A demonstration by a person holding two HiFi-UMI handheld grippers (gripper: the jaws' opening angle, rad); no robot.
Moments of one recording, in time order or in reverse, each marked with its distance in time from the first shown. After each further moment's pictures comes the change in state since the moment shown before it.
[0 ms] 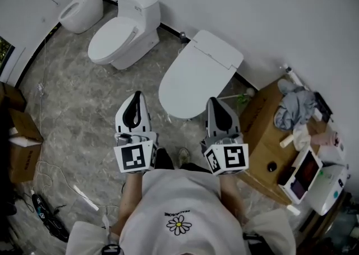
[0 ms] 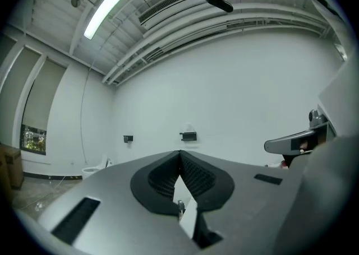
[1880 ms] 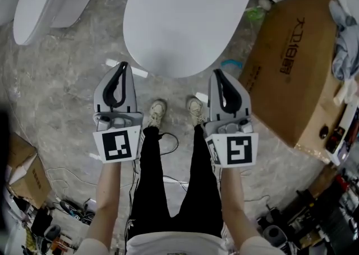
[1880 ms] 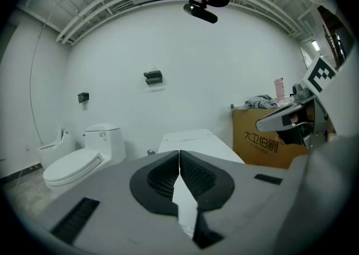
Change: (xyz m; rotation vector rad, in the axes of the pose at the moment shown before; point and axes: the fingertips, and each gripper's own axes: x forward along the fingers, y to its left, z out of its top) left arm 0.070 -0.021 -0.388 0.116 0.320 -0.431; right arm 0.042 -0.060 -0.349 0.002 0.304 -0.283
